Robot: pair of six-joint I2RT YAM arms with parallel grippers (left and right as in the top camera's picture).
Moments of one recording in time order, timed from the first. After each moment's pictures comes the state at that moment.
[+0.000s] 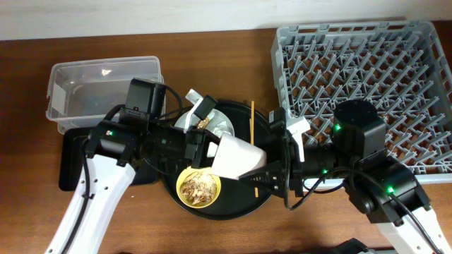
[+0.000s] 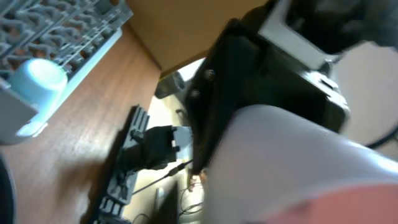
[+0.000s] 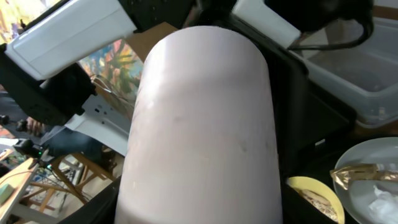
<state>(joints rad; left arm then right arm) -0.31 1.36 1.30 -0.95 1.38 -0.05 0.39 1.00 1.11 -0.57 -1.10 0.10</state>
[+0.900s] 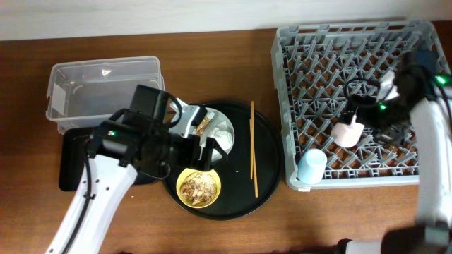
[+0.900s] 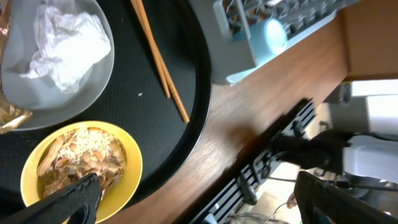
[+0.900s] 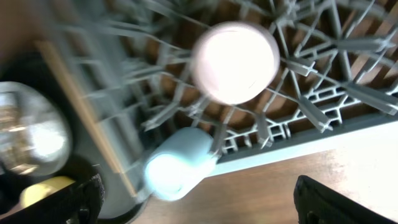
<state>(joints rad) -0.34 1.36 1.31 -1.13 0.61 -0.11 -0.26 1.53 1.55 -1.39 -0.22 0.18</state>
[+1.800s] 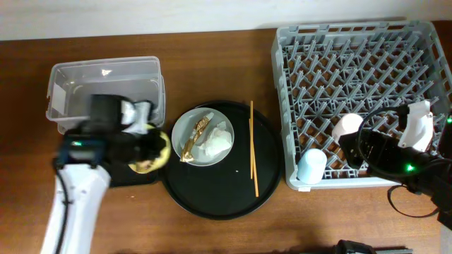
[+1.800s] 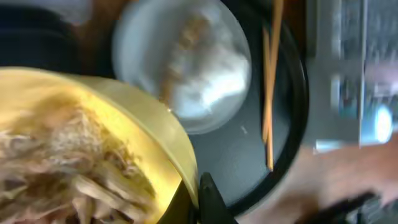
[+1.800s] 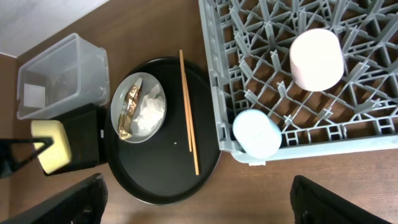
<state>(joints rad) -0.05 1.30 1.15 -1.01 0.42 -0.15 -0.26 1.04 1.56 -1.49 -0.45 0.16</state>
